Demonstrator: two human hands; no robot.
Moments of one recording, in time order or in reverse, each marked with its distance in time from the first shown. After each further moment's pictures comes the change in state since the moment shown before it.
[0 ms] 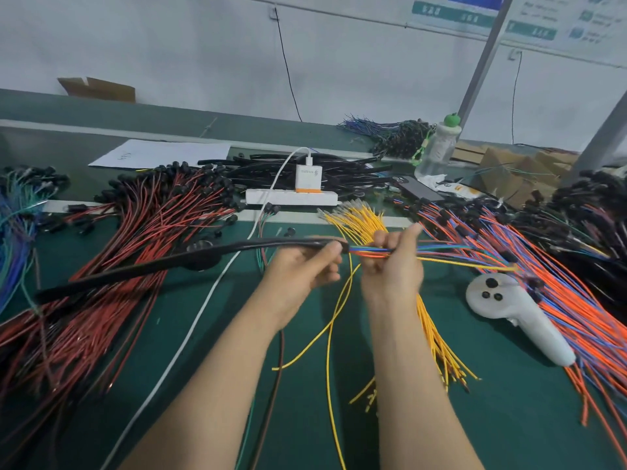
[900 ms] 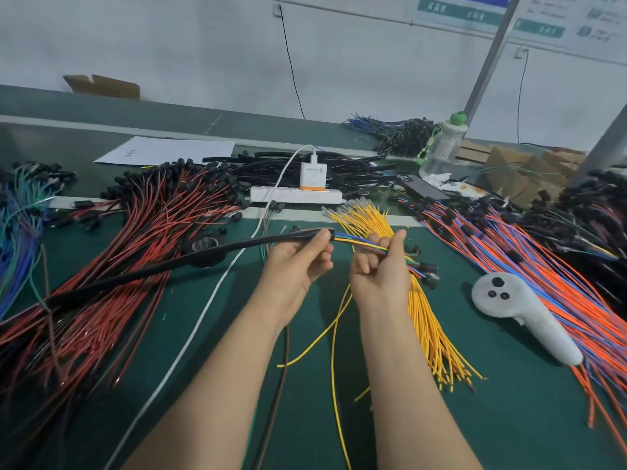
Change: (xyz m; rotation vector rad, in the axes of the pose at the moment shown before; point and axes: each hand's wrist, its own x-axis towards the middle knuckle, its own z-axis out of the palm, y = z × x) left_hand 0.004 0.001 -0.005 -0.155 0.147 -0.029; right_hand 0.000 0.015 -0.002 0.301 -0.004 0.165
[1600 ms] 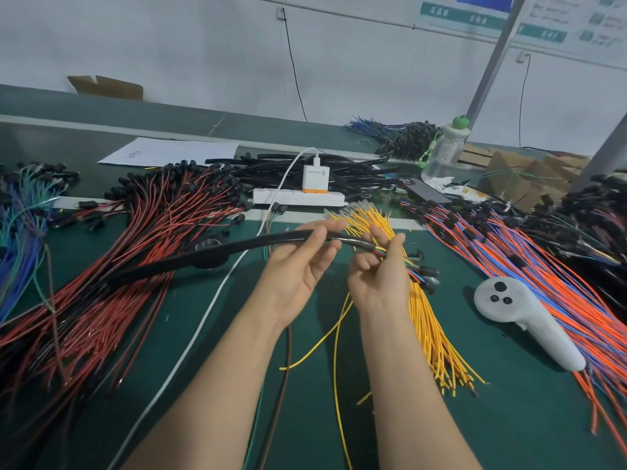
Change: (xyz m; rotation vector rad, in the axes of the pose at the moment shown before) left_hand -0.004 0.007 -0.004 -0.141 -0.191 0.038; right_hand -0.003 0.003 0.006 -0.122 -0.002 0.029
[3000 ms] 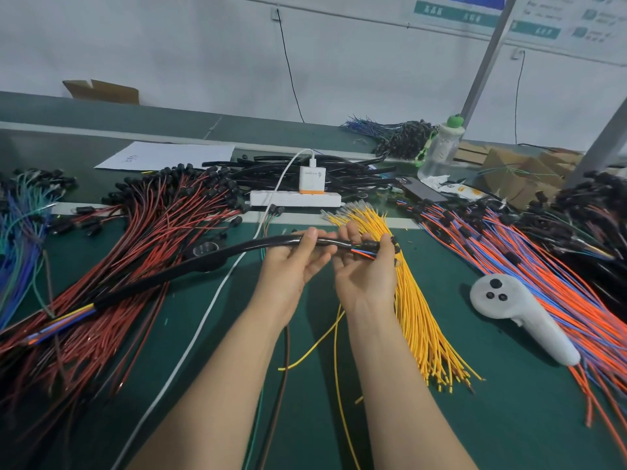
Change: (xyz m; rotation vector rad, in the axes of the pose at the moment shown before) left_hand 0.002 -0.004 0.001 0.183 0.191 -0.020; right_hand -0.004 0.009 0.005 0.096 -0.021 0.065
